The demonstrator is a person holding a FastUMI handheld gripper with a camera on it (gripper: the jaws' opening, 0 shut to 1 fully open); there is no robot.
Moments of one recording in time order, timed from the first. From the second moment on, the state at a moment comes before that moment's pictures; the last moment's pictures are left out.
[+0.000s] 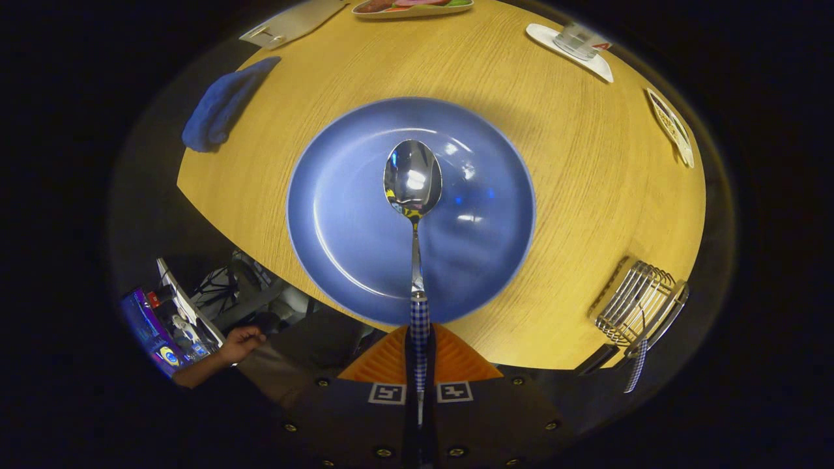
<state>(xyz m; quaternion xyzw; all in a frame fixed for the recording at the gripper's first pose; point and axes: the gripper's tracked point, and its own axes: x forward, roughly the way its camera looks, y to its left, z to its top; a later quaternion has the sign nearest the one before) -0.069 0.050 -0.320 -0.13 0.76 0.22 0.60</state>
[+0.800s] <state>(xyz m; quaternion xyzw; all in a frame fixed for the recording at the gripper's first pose) -0.084 -0.063 -0.264 -0.14 0.78 0.19 0.58</state>
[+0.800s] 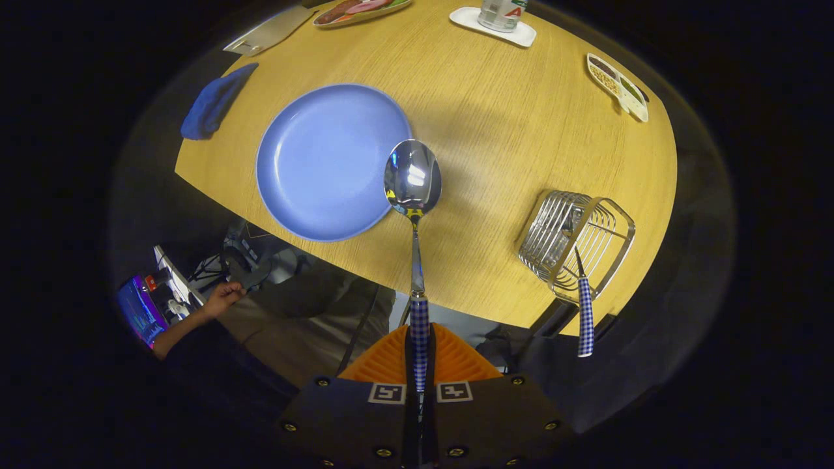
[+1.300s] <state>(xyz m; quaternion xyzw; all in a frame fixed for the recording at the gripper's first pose) -0.095 -0.129 -0.243 -0.14 0.81 0.16 0.55</state>
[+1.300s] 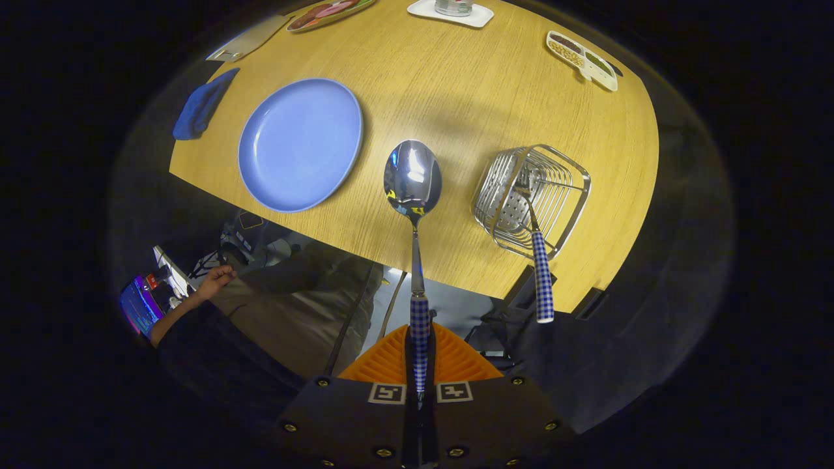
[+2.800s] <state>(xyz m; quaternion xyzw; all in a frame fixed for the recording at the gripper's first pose) -0.072 -0.193 -0.250 -0.07 0.89 0.09 0.44</state>
